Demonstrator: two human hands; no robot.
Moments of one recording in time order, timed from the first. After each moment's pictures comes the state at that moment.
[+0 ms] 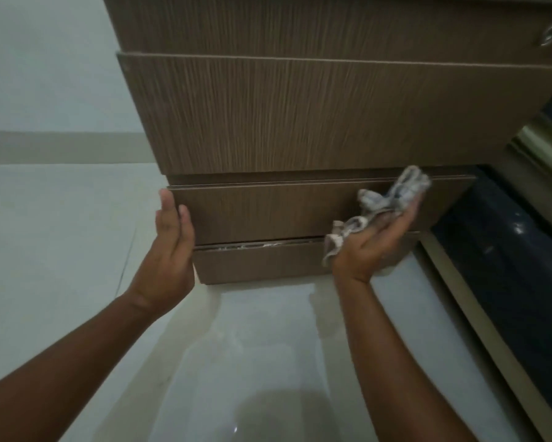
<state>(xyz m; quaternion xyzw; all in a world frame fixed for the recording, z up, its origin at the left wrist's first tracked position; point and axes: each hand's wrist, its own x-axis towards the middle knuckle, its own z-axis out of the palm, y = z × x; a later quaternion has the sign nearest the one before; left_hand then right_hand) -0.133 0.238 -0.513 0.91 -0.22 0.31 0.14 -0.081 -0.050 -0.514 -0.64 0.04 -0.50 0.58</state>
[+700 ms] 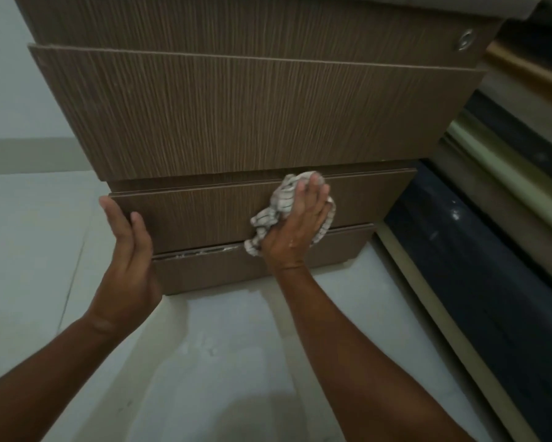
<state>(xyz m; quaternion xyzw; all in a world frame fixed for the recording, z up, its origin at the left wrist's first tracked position) -0.130 0.222 -0.519 0.90 -0.23 0.32 0.18 -0.045 -0.026 -0.545 -0.79 0.01 -0.54 0.30</state>
